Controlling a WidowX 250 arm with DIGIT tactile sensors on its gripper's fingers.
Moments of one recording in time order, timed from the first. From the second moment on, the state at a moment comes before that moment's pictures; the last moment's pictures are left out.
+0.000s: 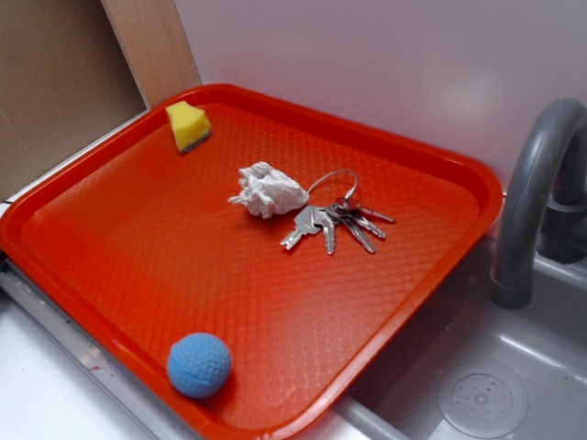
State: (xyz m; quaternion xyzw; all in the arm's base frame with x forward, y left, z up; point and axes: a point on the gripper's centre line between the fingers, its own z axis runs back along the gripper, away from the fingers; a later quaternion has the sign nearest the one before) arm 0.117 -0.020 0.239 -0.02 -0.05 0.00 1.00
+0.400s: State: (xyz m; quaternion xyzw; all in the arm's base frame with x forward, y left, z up) arm 0.117 -0.019 0.235 -0.01 -0.04 0.02 1.00
